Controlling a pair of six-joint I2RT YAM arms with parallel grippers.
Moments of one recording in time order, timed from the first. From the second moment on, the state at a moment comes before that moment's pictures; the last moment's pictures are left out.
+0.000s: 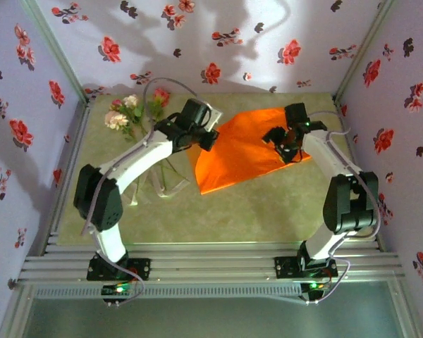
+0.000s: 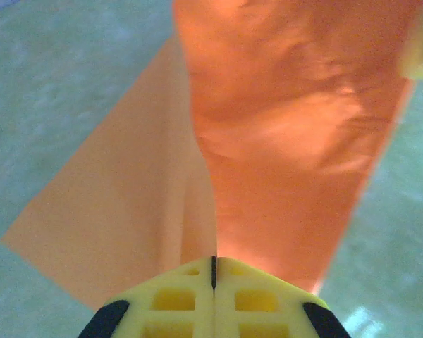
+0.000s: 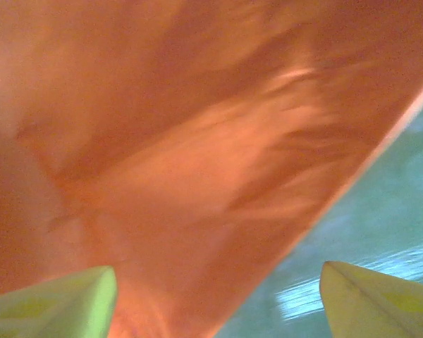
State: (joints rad) left arm -0.70 1.77 1.55 -0.55 0.07 -0.02; right arm 0.20 1.63 1.33 -0.76 -0.22 0.95
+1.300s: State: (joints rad) left arm -0.58 2.05 1.58 -0.39 0.34 -0.65; right arm 0.41 1.31 1.03 -0.71 -0.27 1.07
